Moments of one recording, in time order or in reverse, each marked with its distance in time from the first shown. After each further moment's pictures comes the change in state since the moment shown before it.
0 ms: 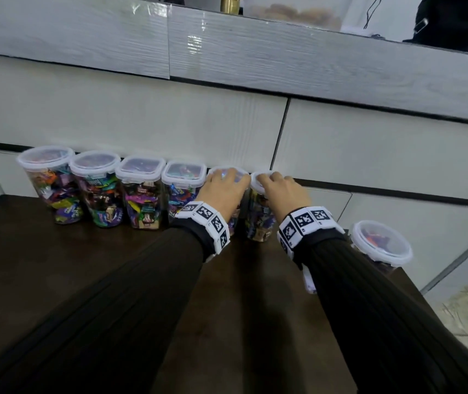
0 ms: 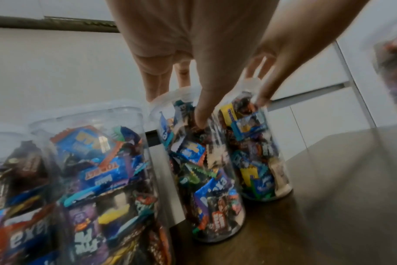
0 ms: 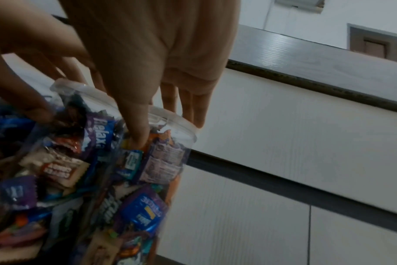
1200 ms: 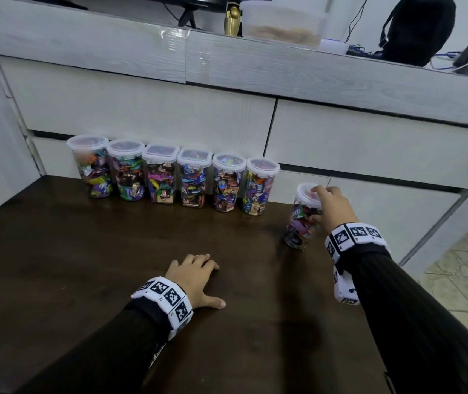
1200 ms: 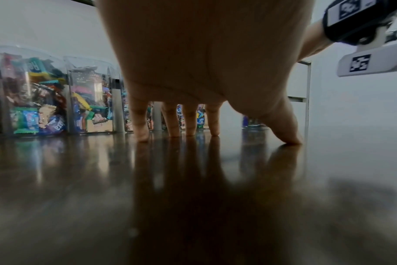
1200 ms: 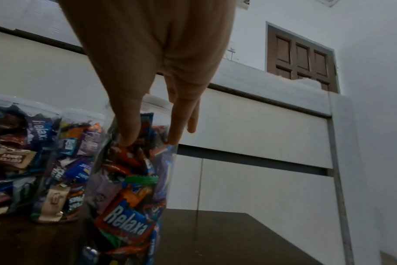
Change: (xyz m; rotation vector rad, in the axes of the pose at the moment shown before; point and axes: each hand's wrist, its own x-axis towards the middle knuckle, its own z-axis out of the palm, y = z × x) left_hand -0.222 0.035 0.017 -0.275 -0.645 -0.062; right_hand -0.134 0.072 -0.010 0.280 -0.002 0.319
